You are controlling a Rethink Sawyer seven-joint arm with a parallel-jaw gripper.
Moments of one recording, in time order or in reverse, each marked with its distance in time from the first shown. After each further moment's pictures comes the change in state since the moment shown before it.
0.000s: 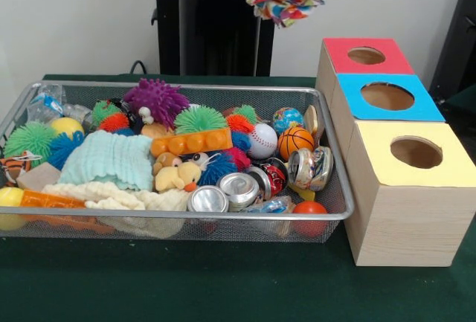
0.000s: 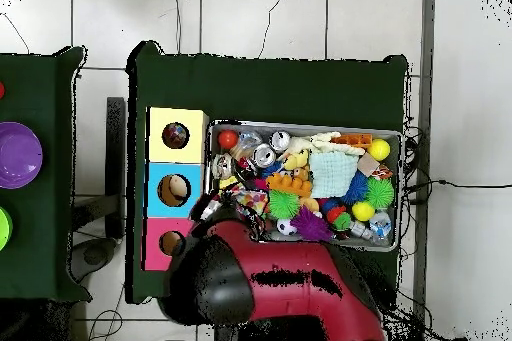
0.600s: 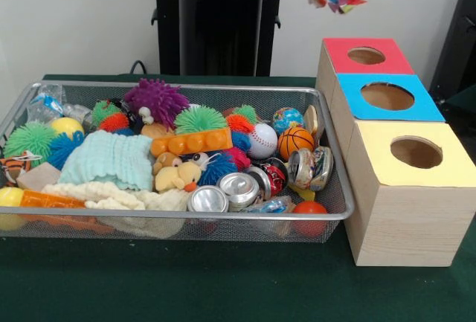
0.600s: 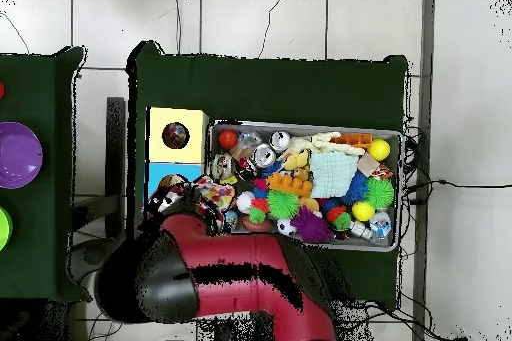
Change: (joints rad) arm 0.213 0.032 -0.138 -0.112 0.078 0.050 0.066
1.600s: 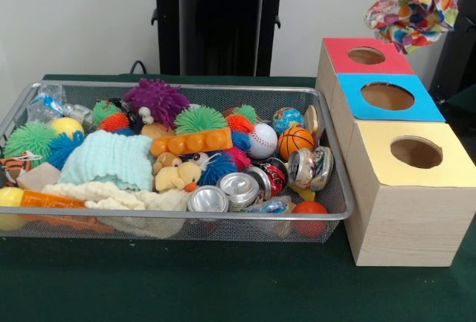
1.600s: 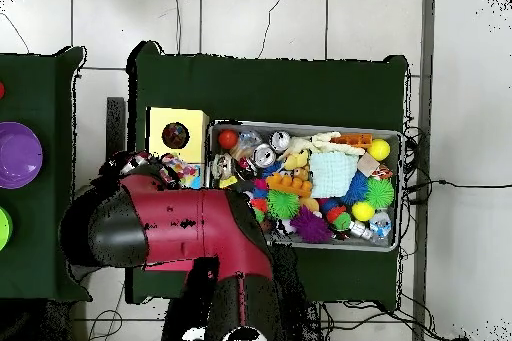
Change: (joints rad) arm 0.248 0.242 -0.201 -0.230 0.116 -0.011 0.196
